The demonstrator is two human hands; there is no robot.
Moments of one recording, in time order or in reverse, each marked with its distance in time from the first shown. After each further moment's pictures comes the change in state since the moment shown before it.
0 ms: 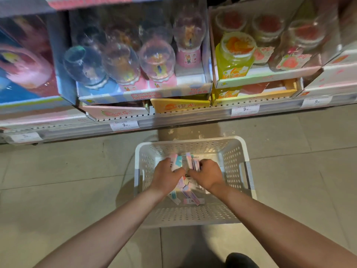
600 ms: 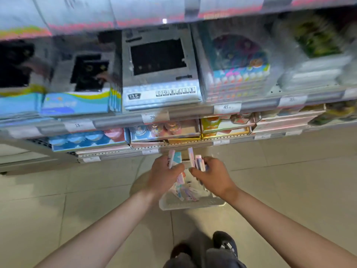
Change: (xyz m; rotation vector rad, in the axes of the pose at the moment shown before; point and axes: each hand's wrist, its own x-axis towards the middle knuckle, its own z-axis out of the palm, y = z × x) left_hand -0.195 0.230 -0.184 -0.206 0.020 0.041; right_hand -0.248 -0.200 -0.178 0.153 0.087 -0.216
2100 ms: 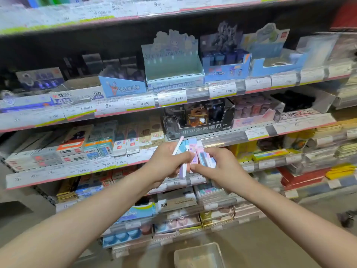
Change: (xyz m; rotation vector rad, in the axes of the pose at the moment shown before) left_hand -0.309 0.467 -0.216 -0.073 -0.208 0.510; right_hand -0.295 -0.426 -0.253 -0.068 0.296 -0.611
